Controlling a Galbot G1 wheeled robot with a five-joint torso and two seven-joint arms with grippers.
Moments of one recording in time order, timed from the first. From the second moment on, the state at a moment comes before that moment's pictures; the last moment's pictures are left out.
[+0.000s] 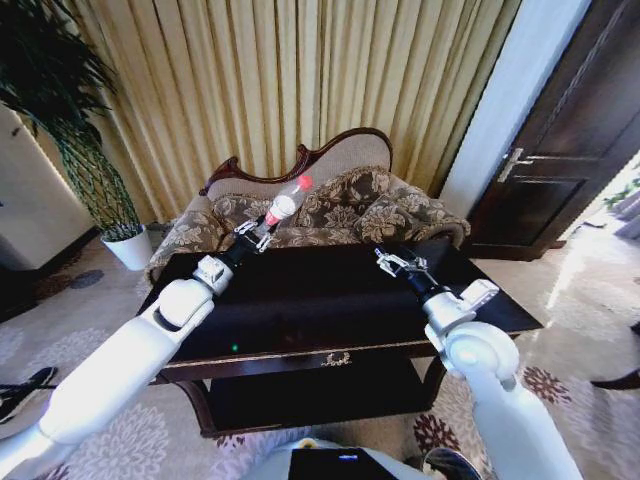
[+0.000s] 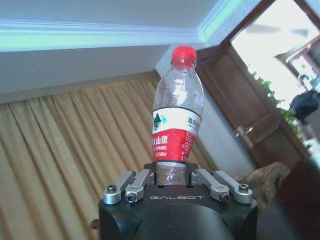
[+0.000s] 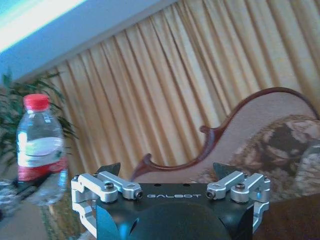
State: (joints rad) left arm 0.74 -0.73 -0.04 -2.01 -0.42 0.01 0.02; right arm -1.28 1.12 0.59 2.32 0.93 -0.38 0.12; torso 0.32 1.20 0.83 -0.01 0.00
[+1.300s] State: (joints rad) left arm 0.69 -0.90 0.07 -1.88 -0.41 0.04 -0.03; right arm -1.21 1.13 0.51 2.11 0.79 -0.24 0.12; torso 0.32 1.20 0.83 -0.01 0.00
